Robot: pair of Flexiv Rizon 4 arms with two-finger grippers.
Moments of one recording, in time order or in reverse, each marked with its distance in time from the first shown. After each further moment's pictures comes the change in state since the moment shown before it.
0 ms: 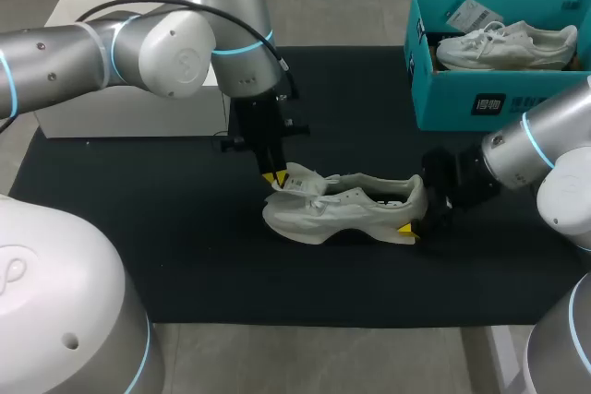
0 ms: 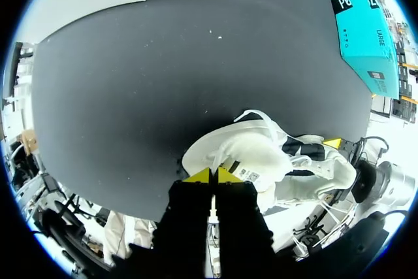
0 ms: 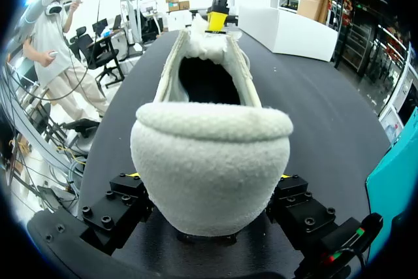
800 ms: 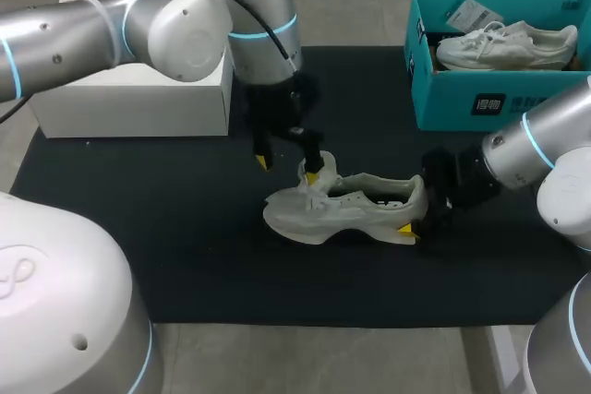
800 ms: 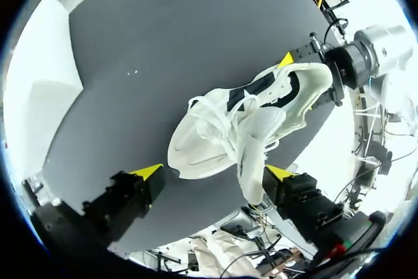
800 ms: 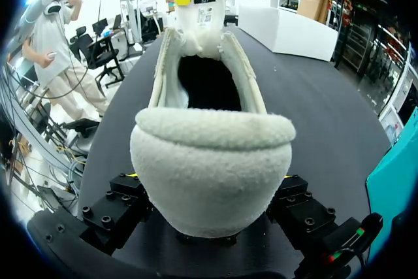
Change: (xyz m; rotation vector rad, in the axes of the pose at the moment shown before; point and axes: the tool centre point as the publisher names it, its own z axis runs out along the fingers) left arm 0.024 0.028 -0.040 0.042 -0.056 0.736; right arm 0.000 -0.001 0.000 0.001 0.000 0.000
